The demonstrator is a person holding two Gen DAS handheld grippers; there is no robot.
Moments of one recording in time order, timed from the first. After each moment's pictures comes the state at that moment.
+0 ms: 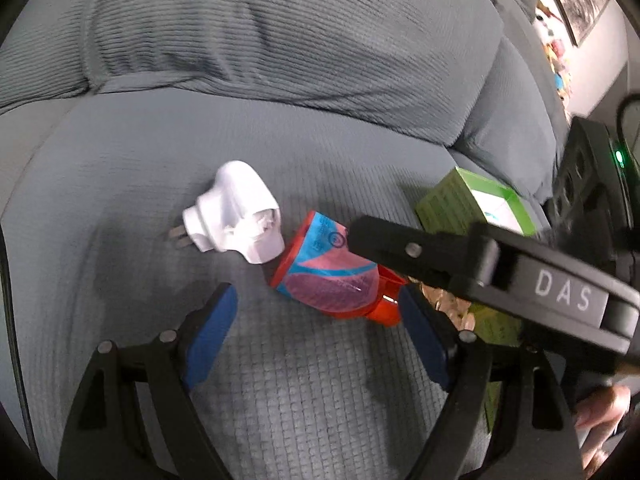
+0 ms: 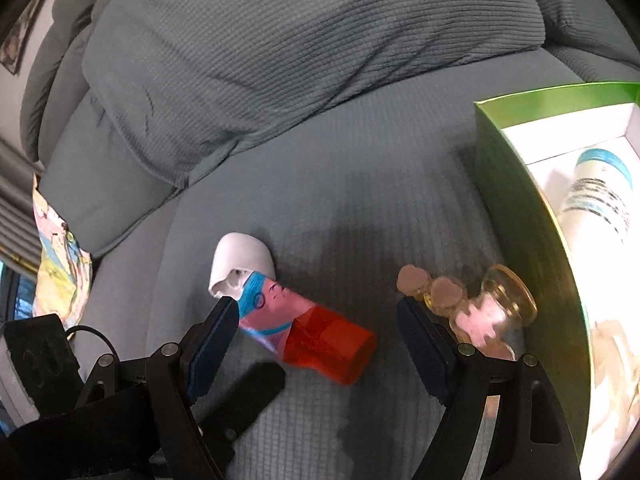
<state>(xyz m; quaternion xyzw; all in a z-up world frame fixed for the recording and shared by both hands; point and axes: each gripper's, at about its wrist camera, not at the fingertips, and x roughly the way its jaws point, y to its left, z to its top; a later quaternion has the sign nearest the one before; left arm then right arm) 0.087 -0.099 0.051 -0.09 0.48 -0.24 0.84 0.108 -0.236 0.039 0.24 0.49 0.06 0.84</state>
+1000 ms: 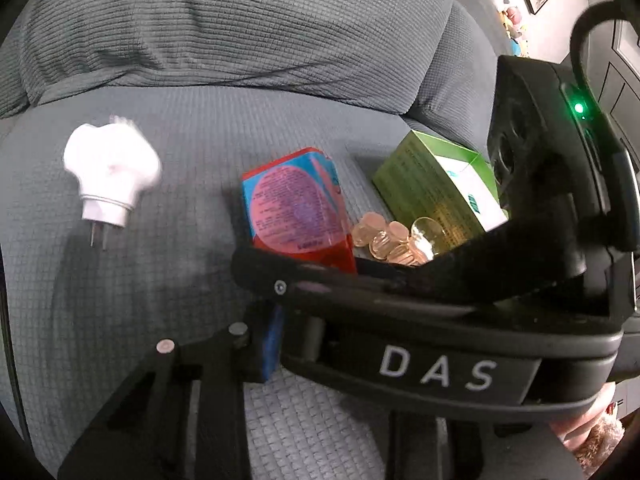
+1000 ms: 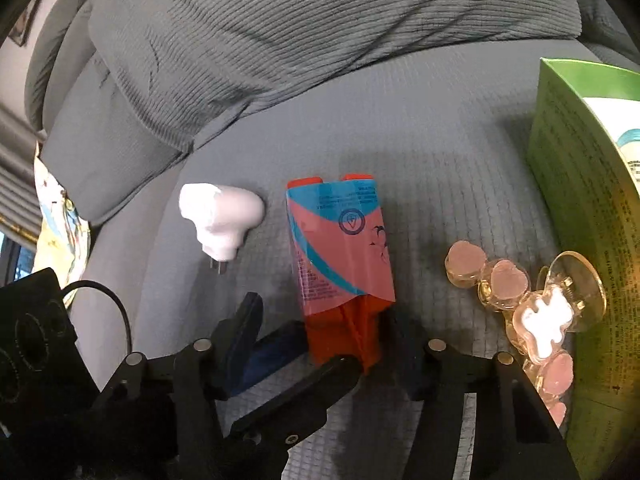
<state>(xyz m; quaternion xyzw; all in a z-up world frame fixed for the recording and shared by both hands) 0.087 -0.108 0.038 -0.07 0.48 -0.33 0.81 0.108 -0.214 0.008 0.21 0.51 0.10 0.83</state>
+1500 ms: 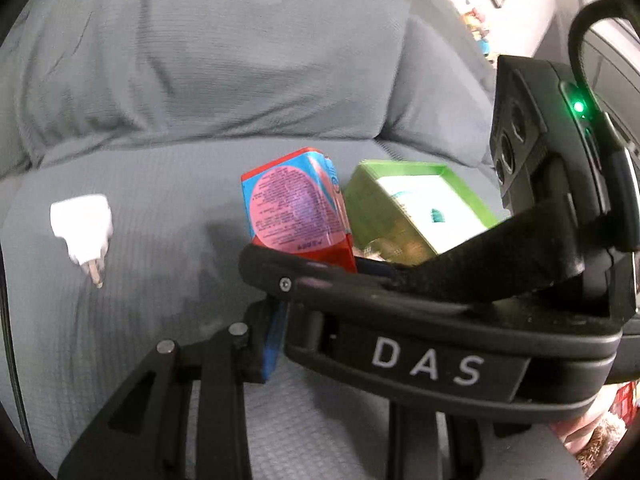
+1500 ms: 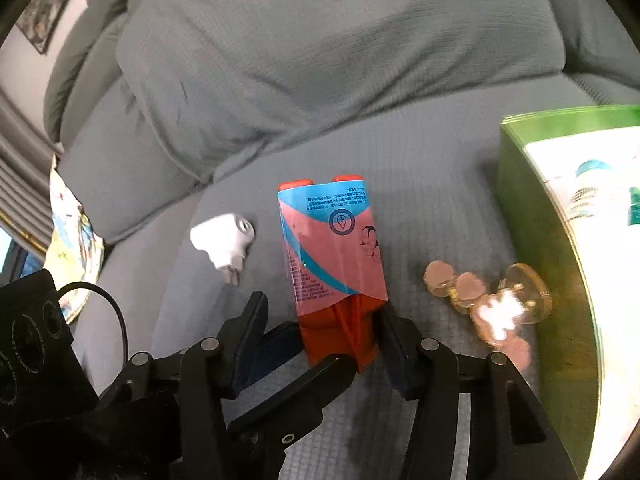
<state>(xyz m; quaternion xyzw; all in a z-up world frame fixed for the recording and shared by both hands) 0.062 -0.124 0.079 -0.04 0.40 -0.35 0.84 0.077 -0.222 0.046 0.21 0.44 0.09 0.87</state>
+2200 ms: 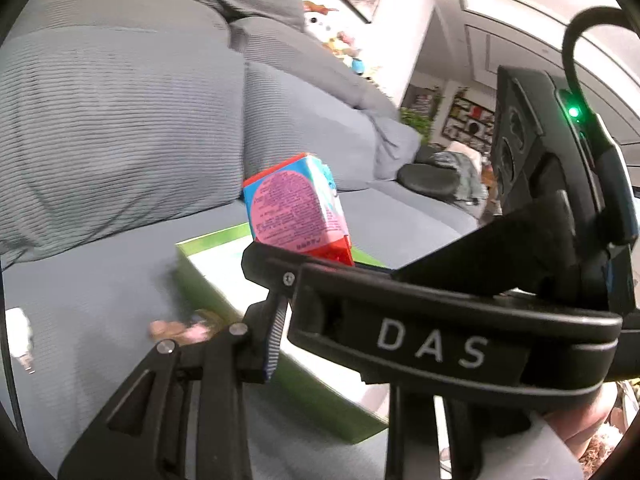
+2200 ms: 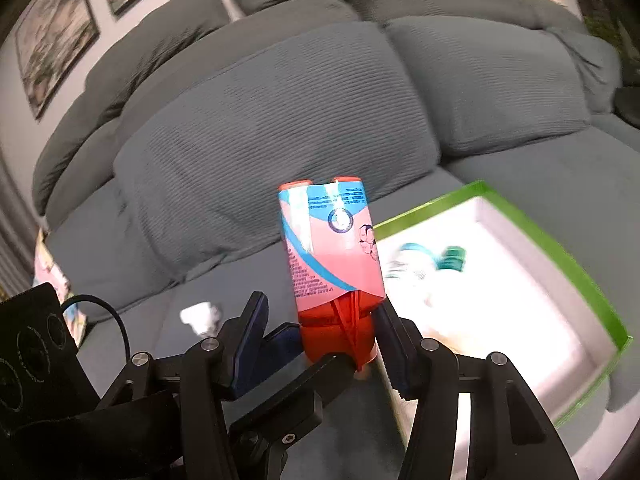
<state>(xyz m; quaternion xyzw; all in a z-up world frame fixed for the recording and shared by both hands) -0.007 -0.200 0.128 -0.02 0.27 -0.51 0.81 -0.037 -0.294 0.135 0.21 0.29 -0.06 0.93</state>
